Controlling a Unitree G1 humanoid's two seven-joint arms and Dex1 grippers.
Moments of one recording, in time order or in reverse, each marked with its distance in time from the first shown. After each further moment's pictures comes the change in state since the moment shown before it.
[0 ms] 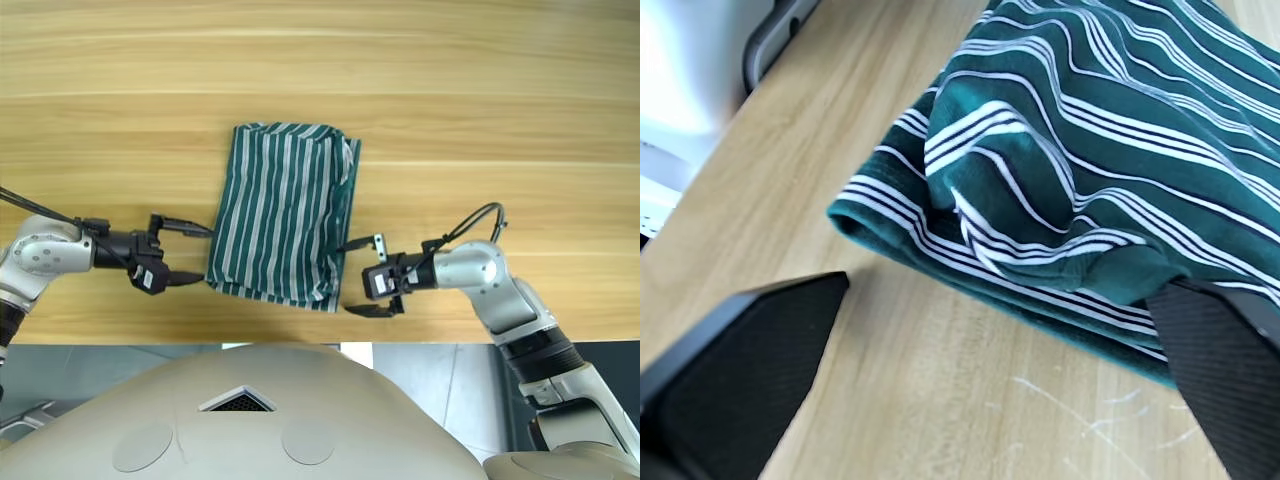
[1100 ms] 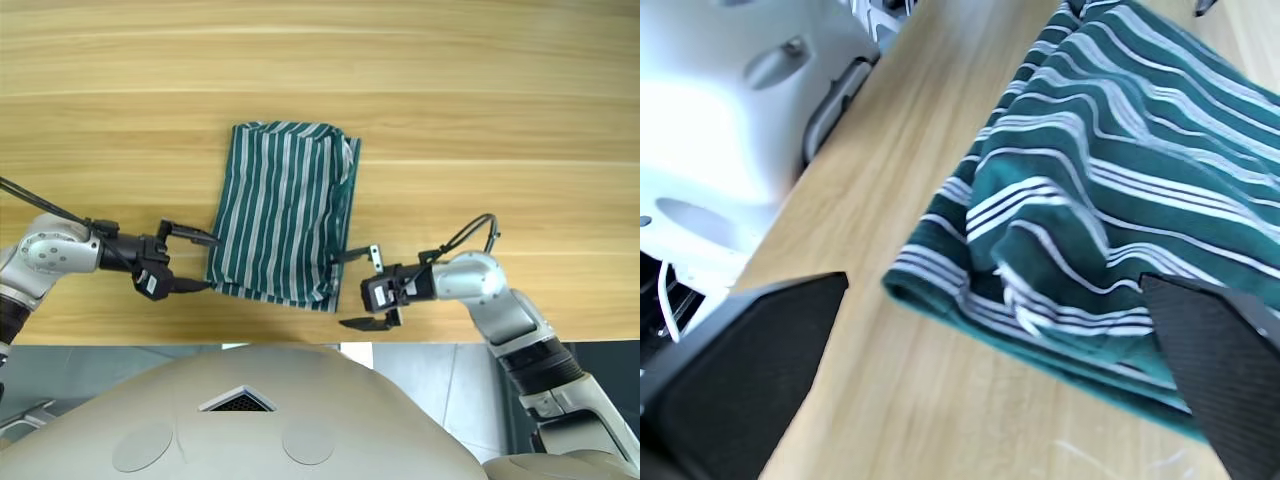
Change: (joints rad) left arm -0.031 0.002 -0.057 0.008 -0.042 -0.006 -0.060; right arm 0.038 0.019 0.014 -0.013 0.073 -0.022 0.023
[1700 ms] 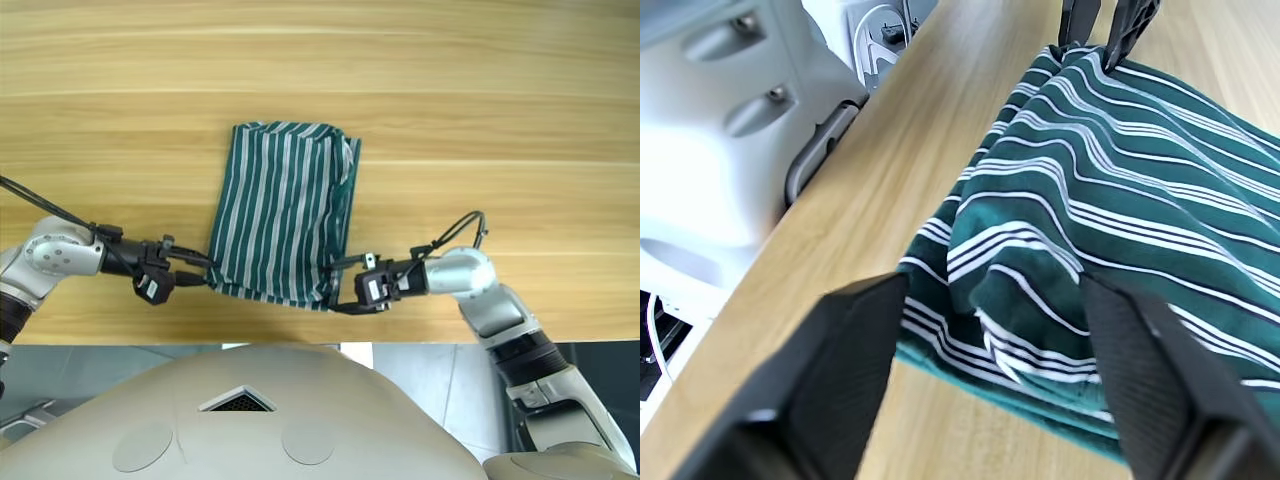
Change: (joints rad) left arm -0.008 0.002 -0.034 0.036 0.012 -0.016 -0.017; right arm -0.025 0.033 0.020 0.024 0.029 -0.019 0.014
